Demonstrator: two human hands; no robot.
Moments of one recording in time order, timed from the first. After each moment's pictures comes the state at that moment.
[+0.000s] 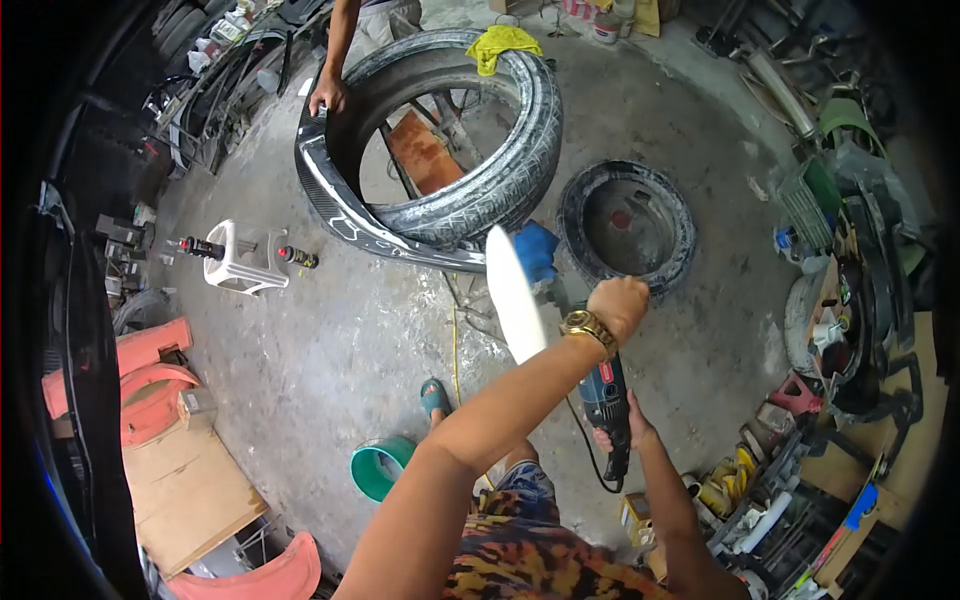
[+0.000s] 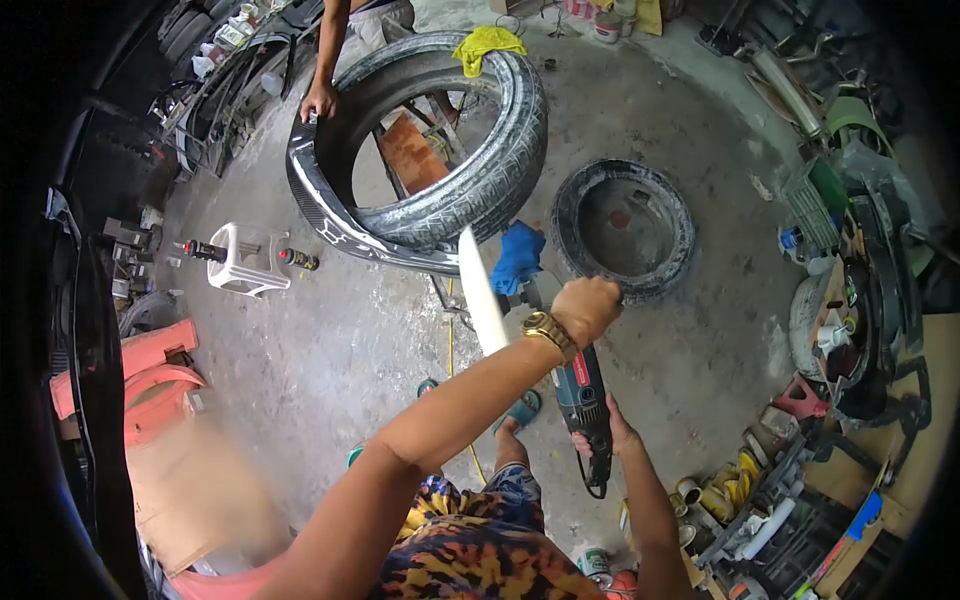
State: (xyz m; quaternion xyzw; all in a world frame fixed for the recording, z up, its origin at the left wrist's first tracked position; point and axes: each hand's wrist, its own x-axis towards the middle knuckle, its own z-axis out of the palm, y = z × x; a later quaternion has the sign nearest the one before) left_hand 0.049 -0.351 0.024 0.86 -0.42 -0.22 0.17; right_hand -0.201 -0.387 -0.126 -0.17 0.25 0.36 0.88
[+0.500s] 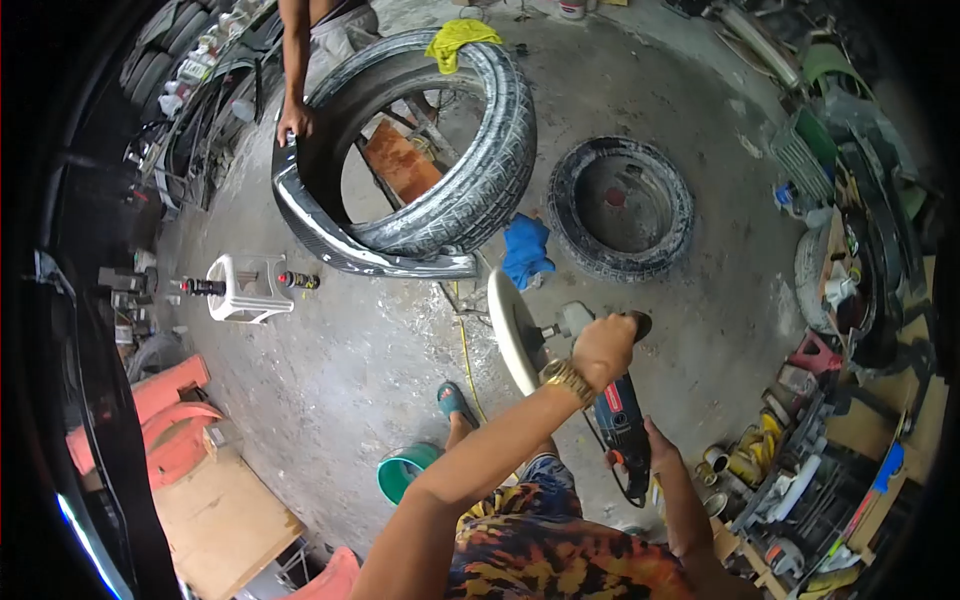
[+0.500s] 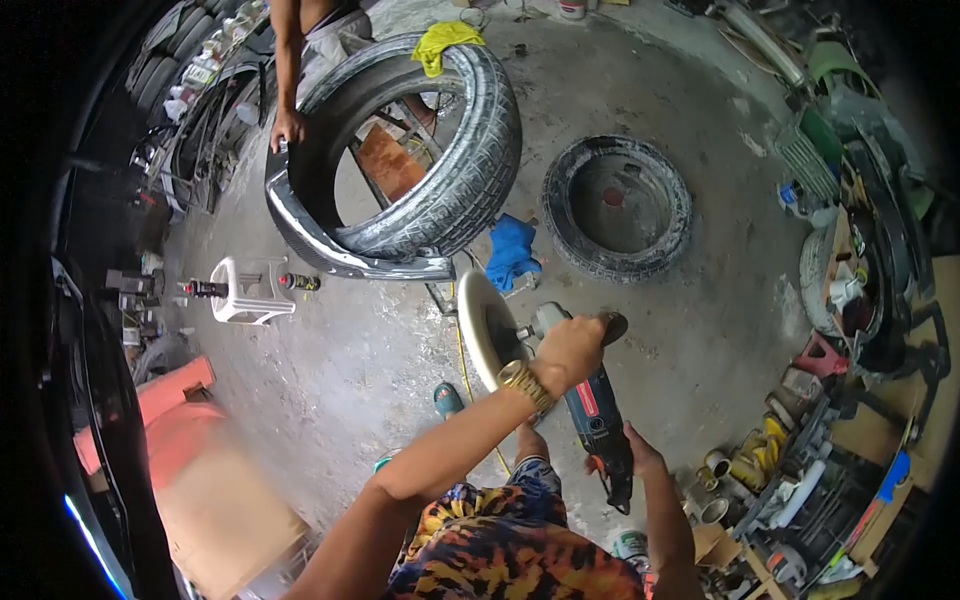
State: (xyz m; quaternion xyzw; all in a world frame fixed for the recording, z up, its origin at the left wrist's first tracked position) left_hand 0.004 -0.313 0.009 0.83 -0.43 -0.30 0.18; right_hand -0.277 -0.376 -0.131 -0.18 0.23 0.31 0.90
